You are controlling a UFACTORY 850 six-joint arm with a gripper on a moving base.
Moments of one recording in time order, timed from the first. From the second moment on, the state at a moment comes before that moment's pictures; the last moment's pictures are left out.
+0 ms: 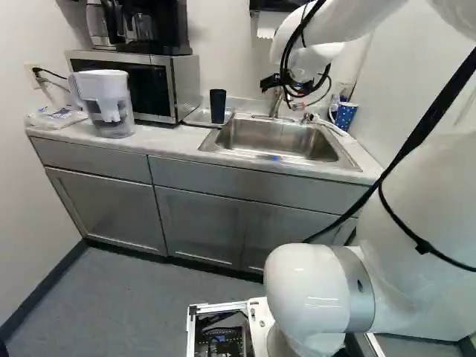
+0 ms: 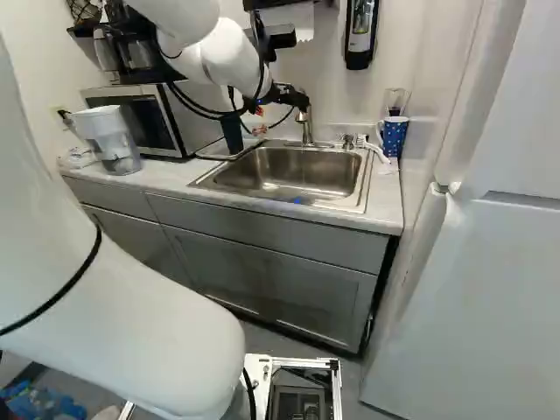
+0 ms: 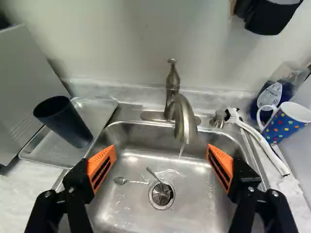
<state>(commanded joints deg) -8.7 9.4 -54.6 1.9 0.3 -2.6</state>
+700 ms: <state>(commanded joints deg) -6.8 3.3 -64.6 1.9 8.1 -2.6</state>
